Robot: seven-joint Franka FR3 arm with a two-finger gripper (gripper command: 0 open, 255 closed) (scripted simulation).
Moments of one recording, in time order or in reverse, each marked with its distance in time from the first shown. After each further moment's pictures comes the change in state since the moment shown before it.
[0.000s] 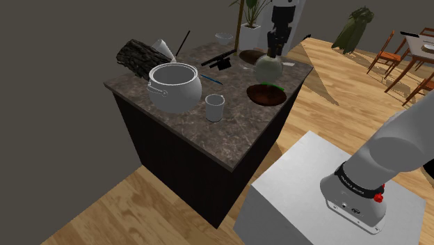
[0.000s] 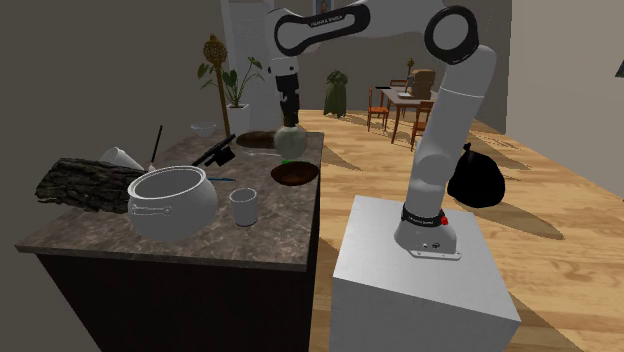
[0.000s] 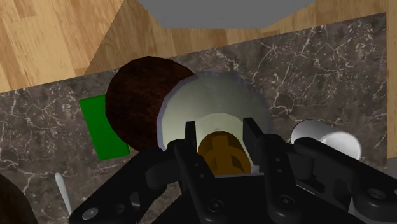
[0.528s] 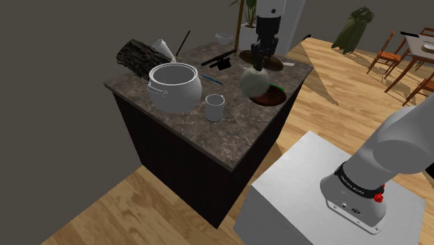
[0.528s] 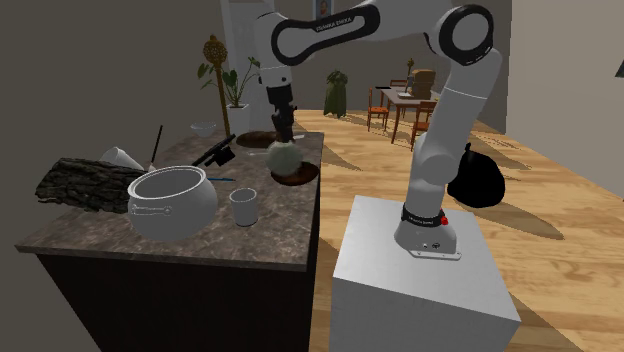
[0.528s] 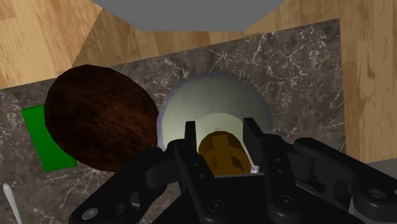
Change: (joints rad) arm 0.086 -0.051 0.113 -0.104 0.046 0.050 0.188
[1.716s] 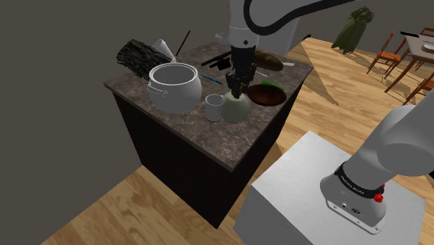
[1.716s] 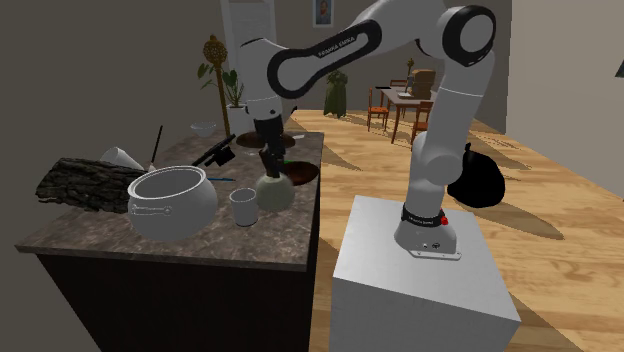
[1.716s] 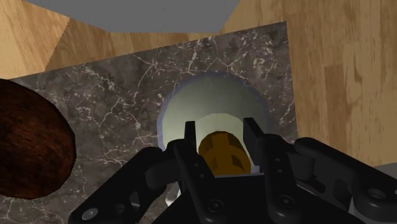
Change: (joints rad) arm 0.107 0.056 0.147 -0.097 0.049 0.159 0.233
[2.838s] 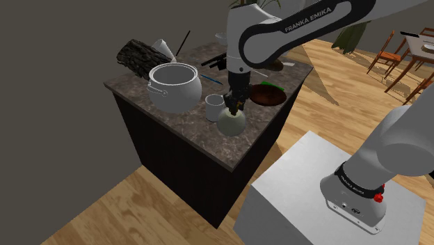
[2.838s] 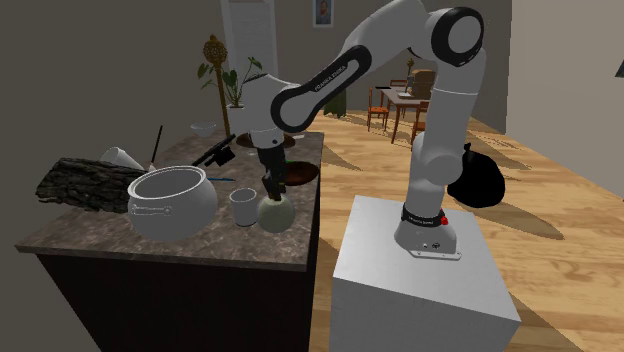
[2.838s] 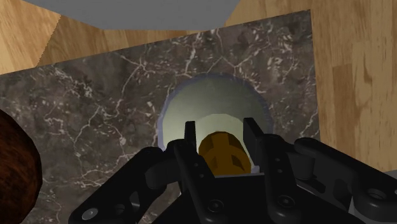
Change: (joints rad) arm 0.003 0.075 0.009 -0.129 -0.013 0.204 0.010
